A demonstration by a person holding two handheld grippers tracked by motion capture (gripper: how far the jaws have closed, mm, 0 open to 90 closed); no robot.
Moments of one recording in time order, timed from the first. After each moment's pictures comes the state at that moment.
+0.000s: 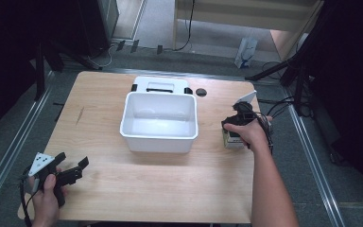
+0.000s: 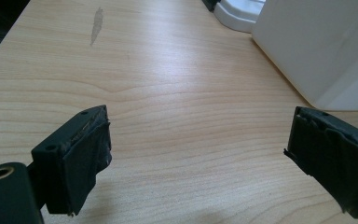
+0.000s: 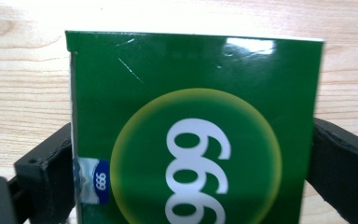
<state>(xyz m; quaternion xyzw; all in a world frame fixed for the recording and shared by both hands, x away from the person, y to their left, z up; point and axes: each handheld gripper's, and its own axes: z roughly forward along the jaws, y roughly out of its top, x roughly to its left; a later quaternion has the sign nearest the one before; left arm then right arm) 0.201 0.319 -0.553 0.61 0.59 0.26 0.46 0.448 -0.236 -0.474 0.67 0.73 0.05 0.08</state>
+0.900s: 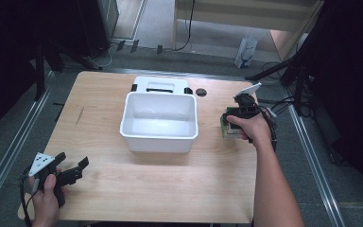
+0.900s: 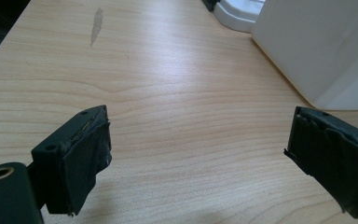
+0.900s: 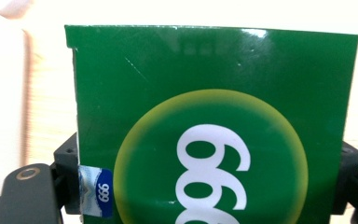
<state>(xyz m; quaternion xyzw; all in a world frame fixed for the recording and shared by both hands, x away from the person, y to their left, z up) 0.201 0.319 -0.553 0.61 0.59 0.26 0.46 0.450 -0.232 -0.441 0.66 0.74 0.13 0.06</state>
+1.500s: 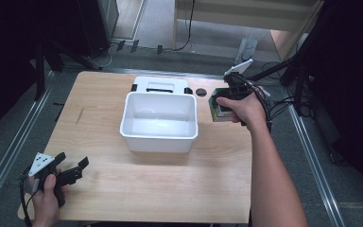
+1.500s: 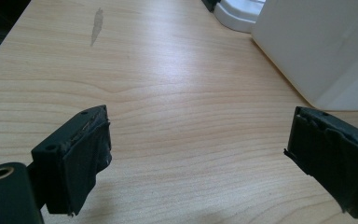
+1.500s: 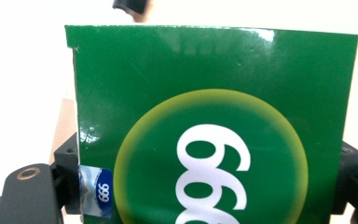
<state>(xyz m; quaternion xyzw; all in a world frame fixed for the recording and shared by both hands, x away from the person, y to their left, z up) 0.201 0.319 -0.553 0.61 0.59 0.26 0.46 0.458 -0.183 -0.371 0.61 0.77 0.16 0.08</state>
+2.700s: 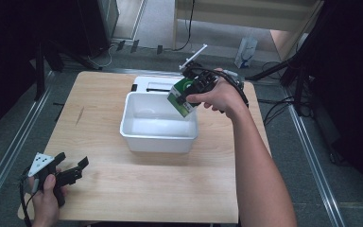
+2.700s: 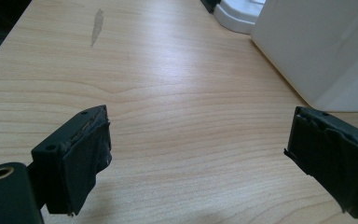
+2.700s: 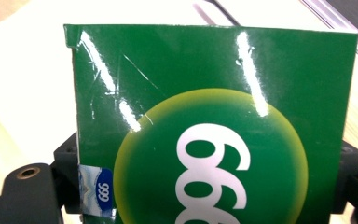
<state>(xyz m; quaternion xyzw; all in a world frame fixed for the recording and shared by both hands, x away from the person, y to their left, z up) 0.201 0.319 -0.553 0.60 0.59 0.26 0.47 0.442 -0.081 -0.335 0.32 0.92 0.23 0.07</state>
